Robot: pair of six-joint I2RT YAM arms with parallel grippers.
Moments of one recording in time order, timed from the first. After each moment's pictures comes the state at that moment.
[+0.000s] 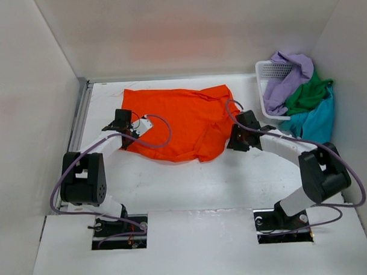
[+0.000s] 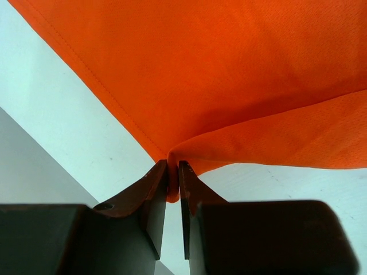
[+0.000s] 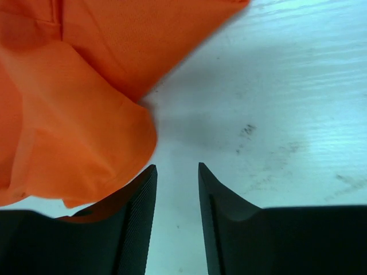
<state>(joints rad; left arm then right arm) -0.11 1.57 0.89 -0.35 -0.12 0.84 0.39 1.48 0.86 -0.35 0.03 0.63</state>
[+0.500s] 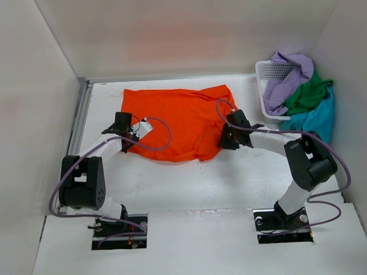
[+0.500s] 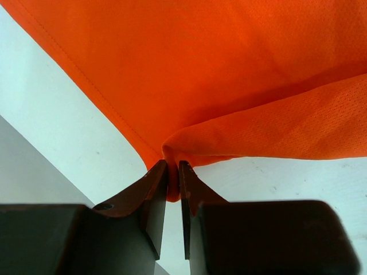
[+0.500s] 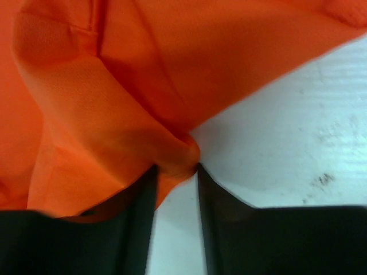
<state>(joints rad) -0.12 1.53 0.85 -0.35 -0.12 0.82 0.45 1.67 0.91 -0.21 -0.02 0.66</state>
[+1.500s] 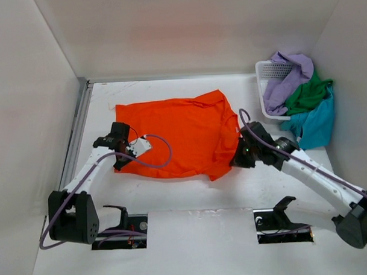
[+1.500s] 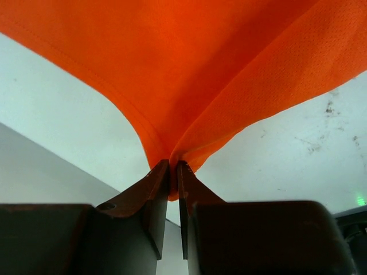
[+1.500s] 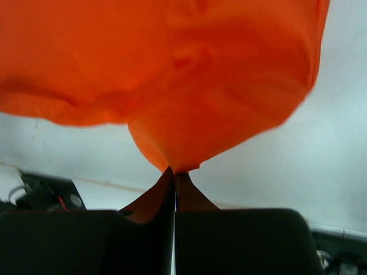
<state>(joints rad) -0.16 1.21 0.79 -0.83 -0.12 0.86 0.64 1.05 0.86 -0.79 -0.01 0.91</state>
